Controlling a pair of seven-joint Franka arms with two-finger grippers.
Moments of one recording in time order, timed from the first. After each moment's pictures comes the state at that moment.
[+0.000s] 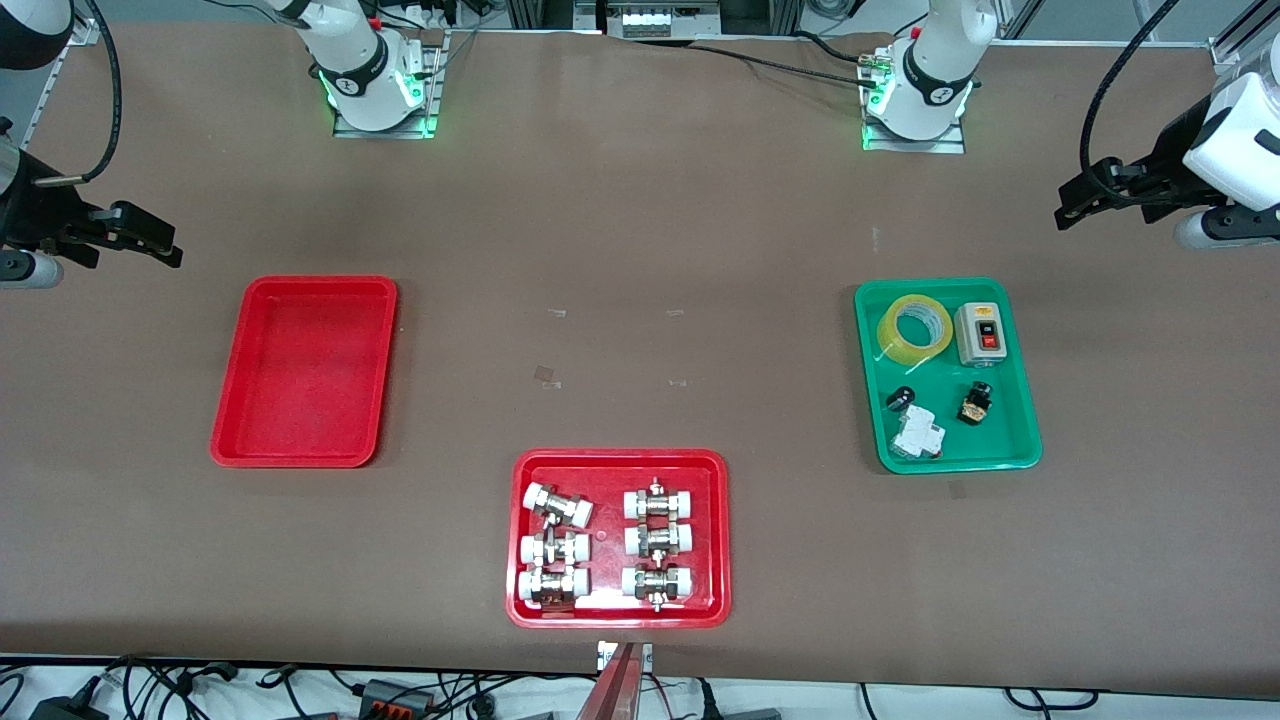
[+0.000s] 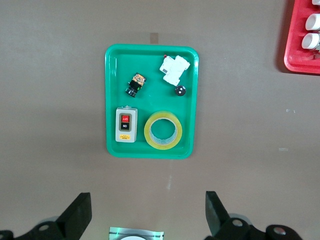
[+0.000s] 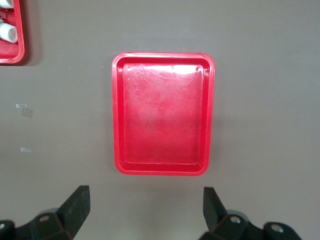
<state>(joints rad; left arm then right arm) 0.01 -0.03 -0.07 -1.58 -0.03 1.47 -0.17 -0.07 0.00 0.03 -1.69 0.00 1.65 -0.05</state>
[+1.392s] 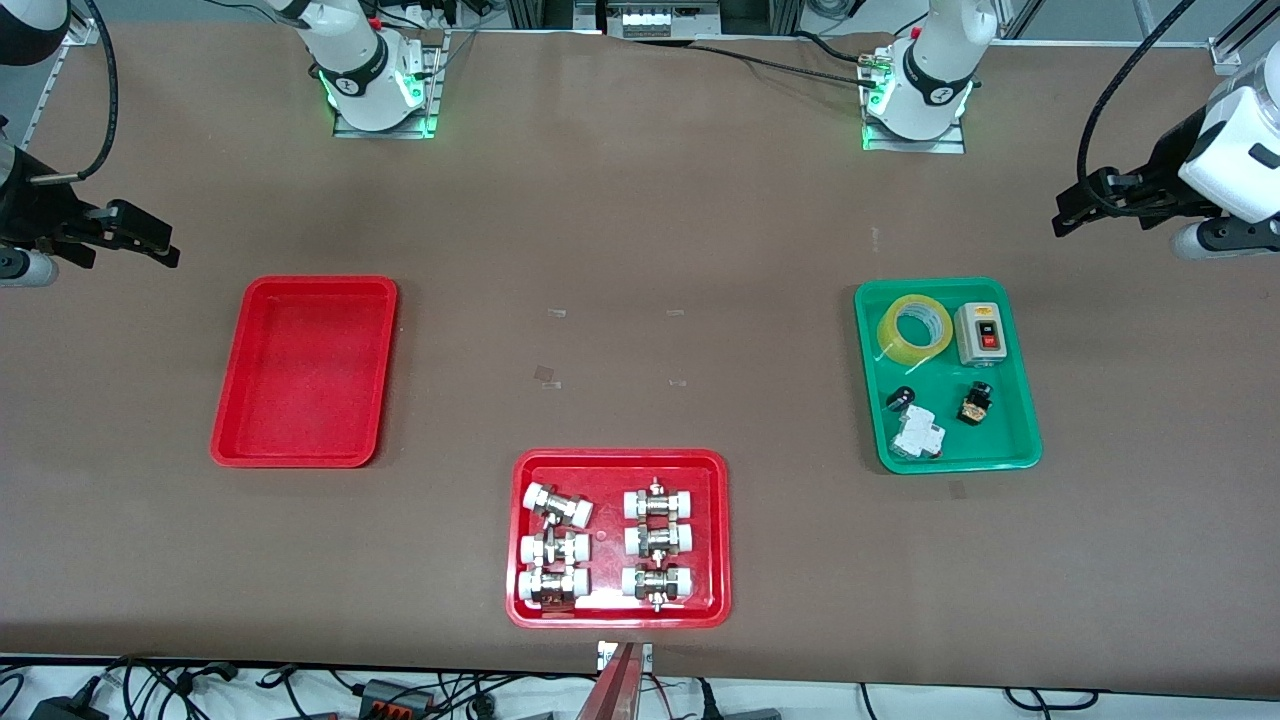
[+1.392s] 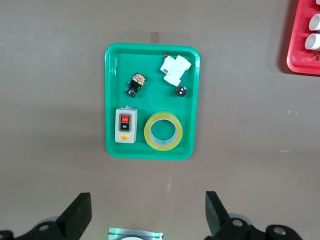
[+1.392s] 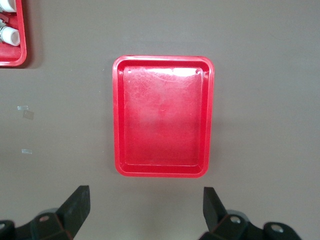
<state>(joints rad) 0.01 -0.01 -0.07 -1.59 -0.03 1.48 -0.17 -0.07 0.01 0.03 -1.68 0.00 1.66 -0.05</state>
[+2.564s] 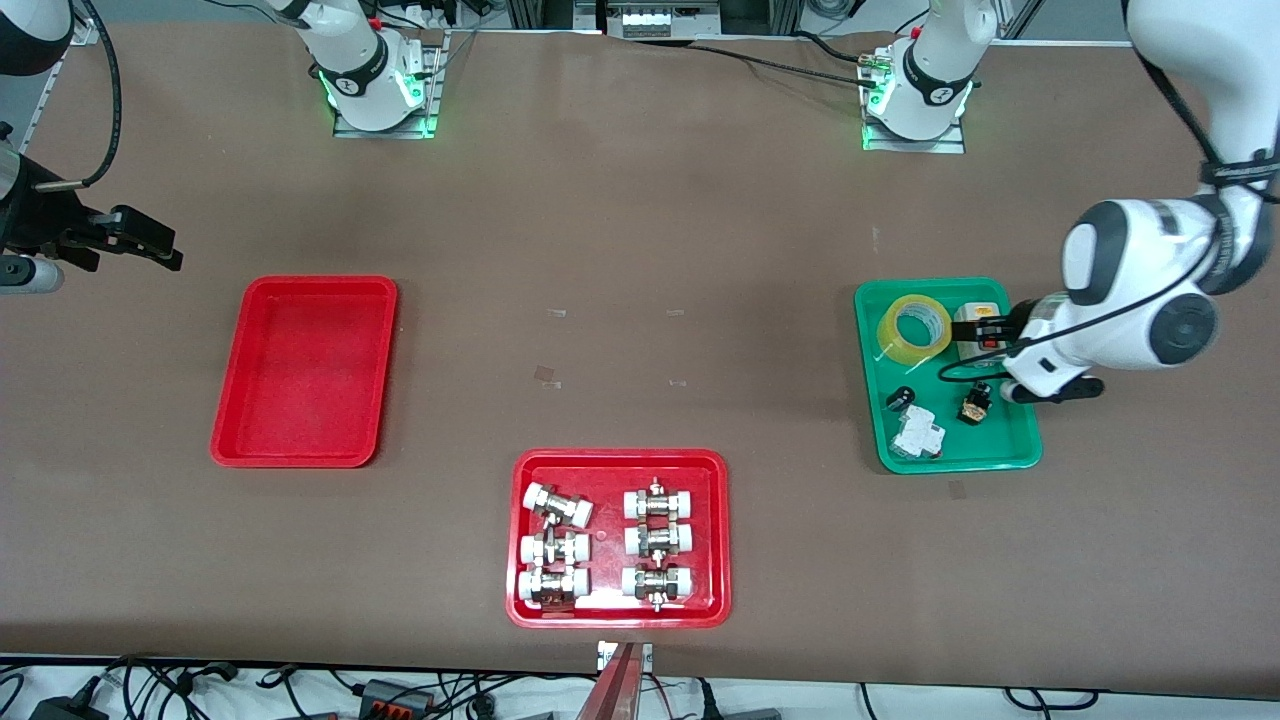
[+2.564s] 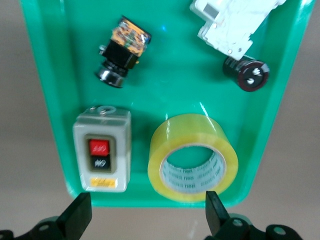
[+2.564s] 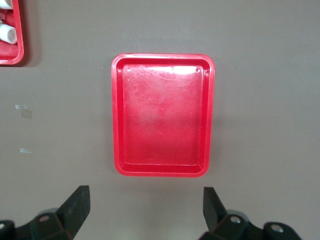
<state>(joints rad) 0.08 0.33 -0.08 -2.00 -0.03 1.98 -0.09 -0.07 0.02 0.03 -1.68 0.00 1.66 -0.05</state>
